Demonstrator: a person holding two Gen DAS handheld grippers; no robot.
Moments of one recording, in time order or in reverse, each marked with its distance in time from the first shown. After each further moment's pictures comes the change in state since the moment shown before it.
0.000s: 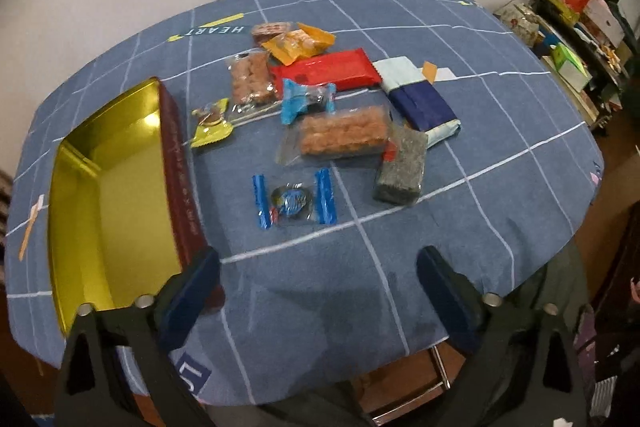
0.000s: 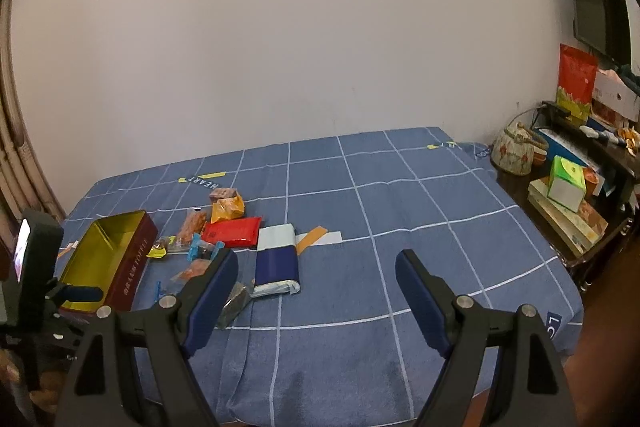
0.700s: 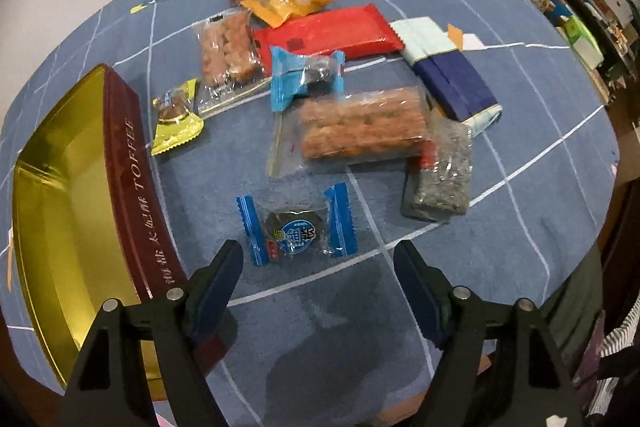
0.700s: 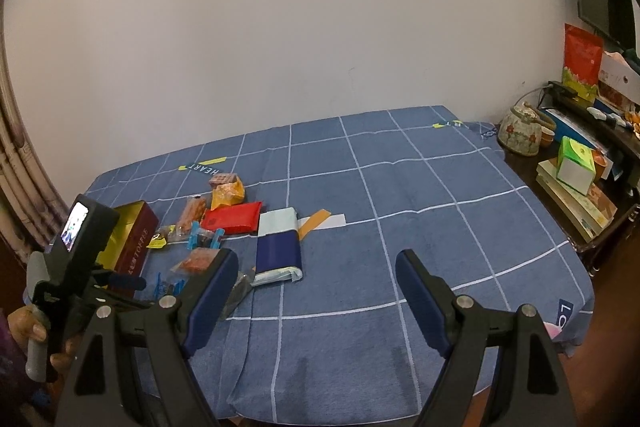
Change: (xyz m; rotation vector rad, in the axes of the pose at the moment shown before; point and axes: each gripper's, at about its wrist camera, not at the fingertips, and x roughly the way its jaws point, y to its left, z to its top) left arm 0.061 0.012 0.032 0.034 0.176 -0.025; right arm 0.014 -0.006 -0.004 0.026 0.063 0.026
